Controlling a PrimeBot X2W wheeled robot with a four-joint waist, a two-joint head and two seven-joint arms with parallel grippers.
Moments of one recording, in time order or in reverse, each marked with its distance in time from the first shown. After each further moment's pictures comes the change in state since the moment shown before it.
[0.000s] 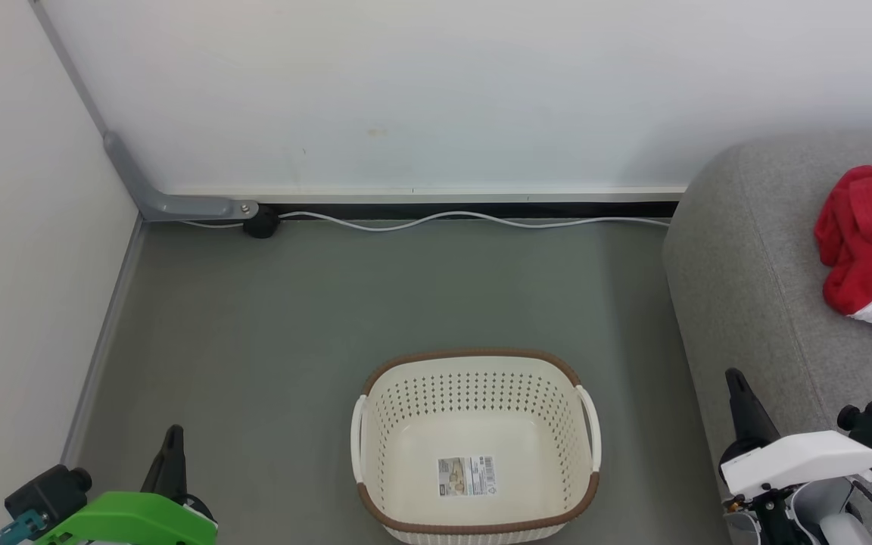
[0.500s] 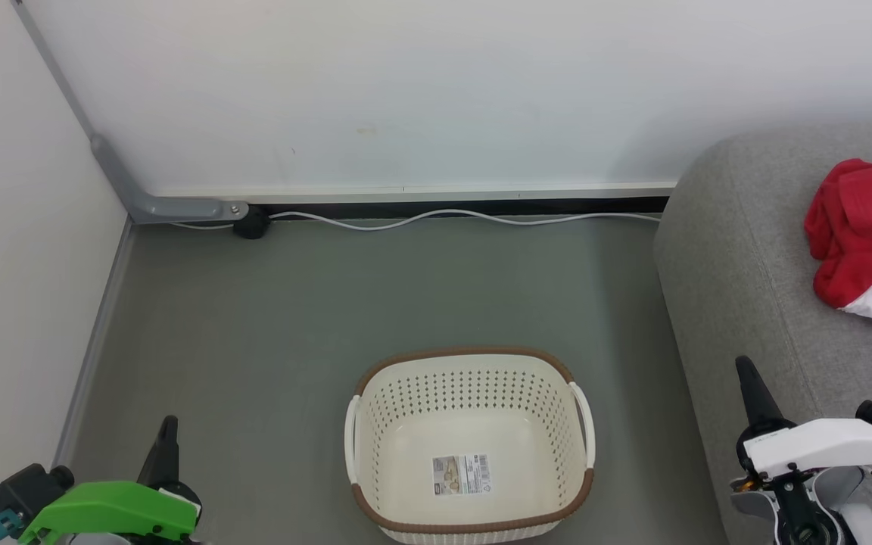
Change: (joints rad) left arm -0.024 -0.021 0.054 0.013 -0.170 -0.035 0.052; right arm -0.028 0.009 -0.052 0.015 0.191 0.030 0.045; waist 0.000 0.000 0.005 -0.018
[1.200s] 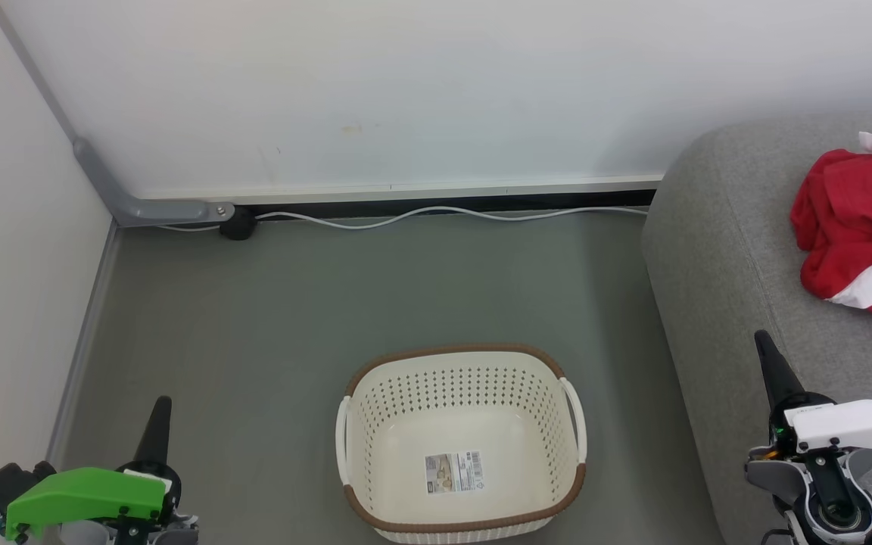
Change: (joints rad) left arm -0.039 -0.030 0.074 0.017 -0.240 -0.052 0.066; right arm -0.050 0.007 -0.073 0.022 0.267 0.049 0.062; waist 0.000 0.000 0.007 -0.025
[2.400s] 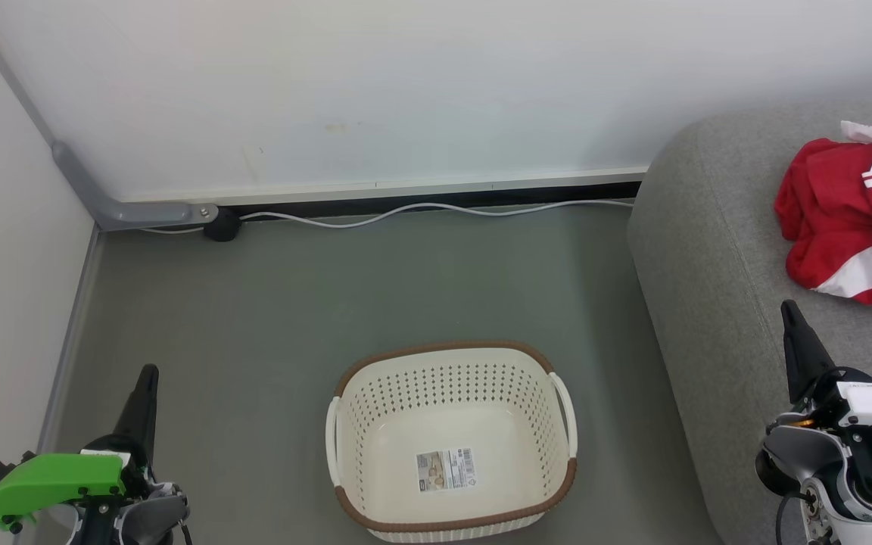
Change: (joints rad) left arm -0.058 -0.037 0.091 0.026 -0.282 -0.061 0.086; right arm -0.060 0.014 -0.087 0.028 0.312 0.054 0.069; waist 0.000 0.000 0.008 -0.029
